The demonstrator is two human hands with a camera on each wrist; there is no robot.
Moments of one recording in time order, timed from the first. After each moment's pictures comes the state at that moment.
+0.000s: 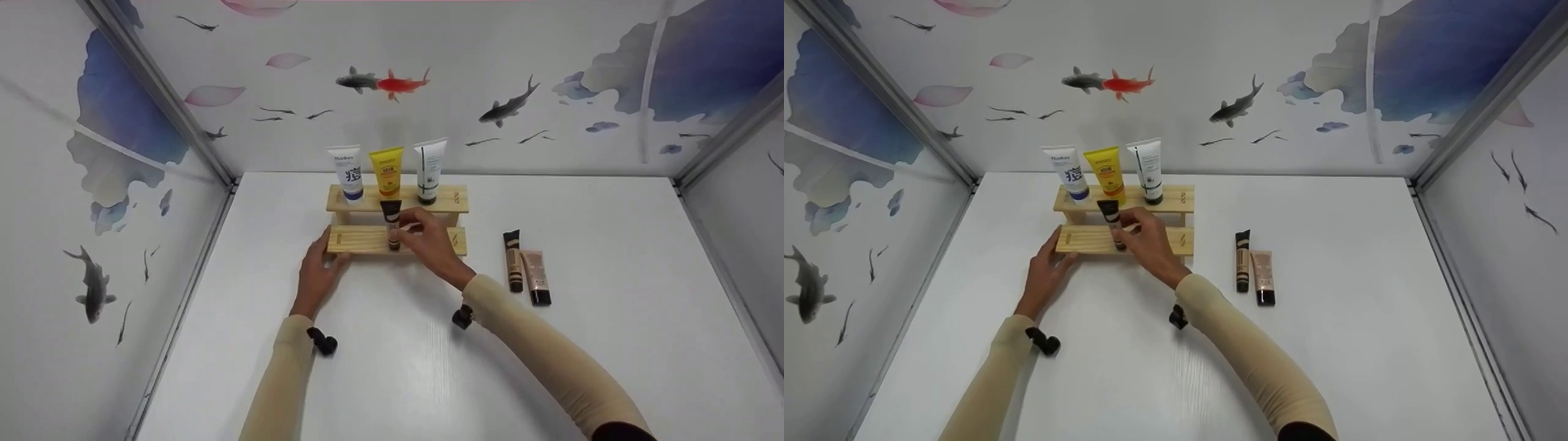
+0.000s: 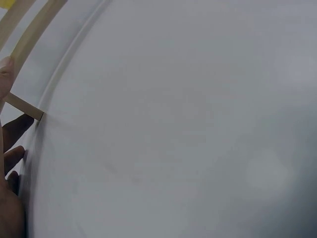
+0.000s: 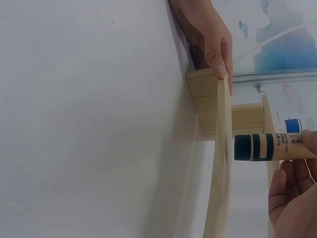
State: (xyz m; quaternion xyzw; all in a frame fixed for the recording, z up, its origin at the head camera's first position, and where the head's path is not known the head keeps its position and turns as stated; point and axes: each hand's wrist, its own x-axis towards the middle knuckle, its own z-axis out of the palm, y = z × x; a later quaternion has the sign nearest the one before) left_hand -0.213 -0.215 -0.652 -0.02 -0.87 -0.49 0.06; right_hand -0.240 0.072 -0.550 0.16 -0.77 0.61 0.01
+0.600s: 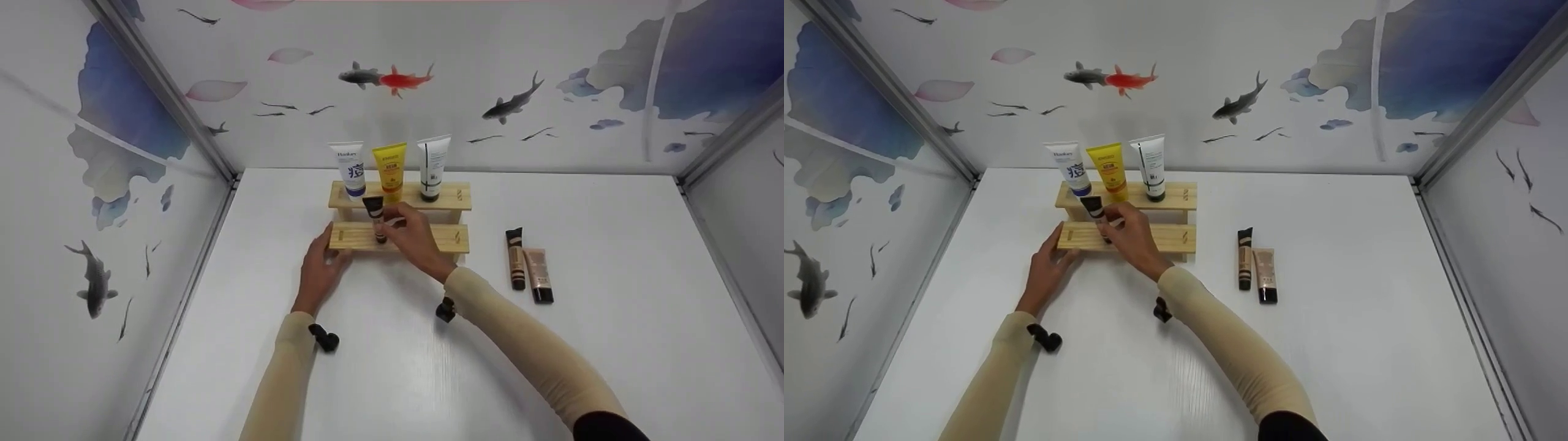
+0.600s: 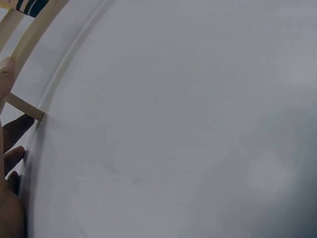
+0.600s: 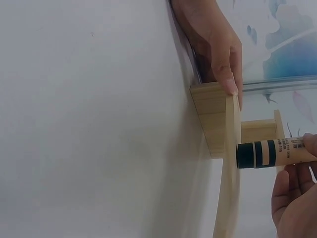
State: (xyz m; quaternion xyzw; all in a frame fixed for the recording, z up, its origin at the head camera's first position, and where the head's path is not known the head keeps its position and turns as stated) left_hand -0.211 -0.213 -0.649 0.00 -0.87 -0.49 0.05; right_hand -0.250 0.037 -0.554 0.18 -0.77 0.62 0.01
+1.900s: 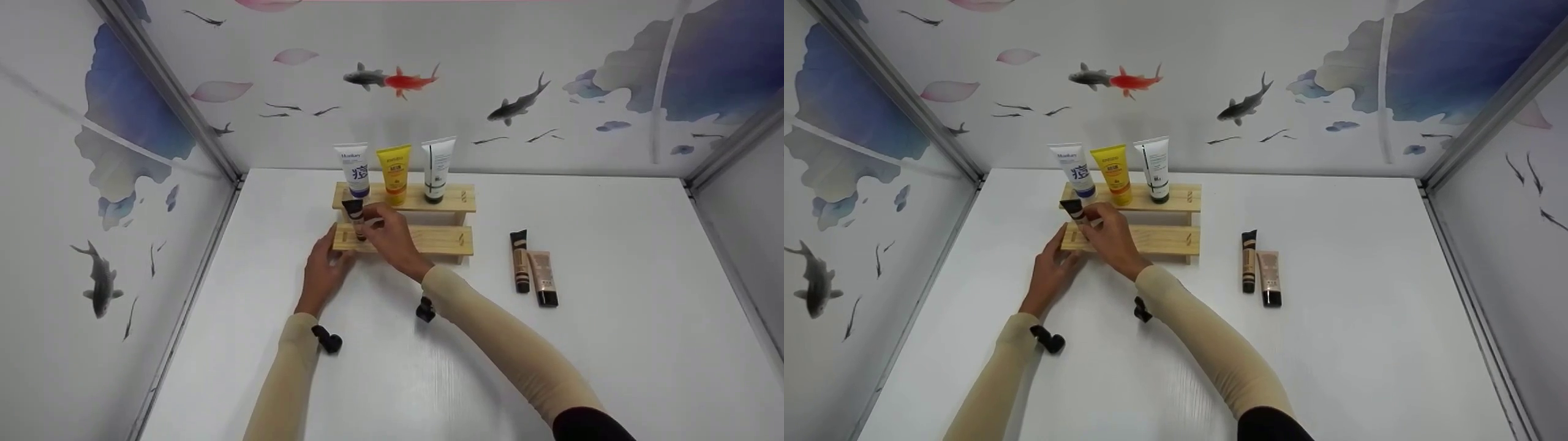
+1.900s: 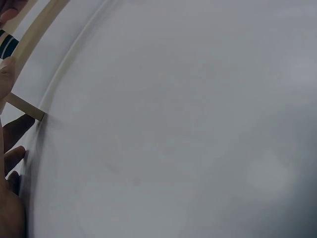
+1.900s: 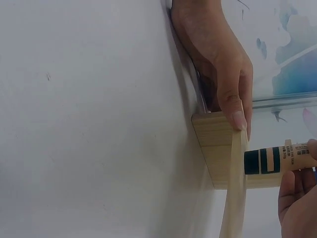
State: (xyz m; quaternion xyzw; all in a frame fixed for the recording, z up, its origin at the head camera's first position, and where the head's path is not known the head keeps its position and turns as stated) left_hand -0.214 -0.214 -0.652 -0.02 -0.86 -0.50 0.07; right_hand -0.256 -0.011 -0.557 0.19 -0.76 0.63 0.00
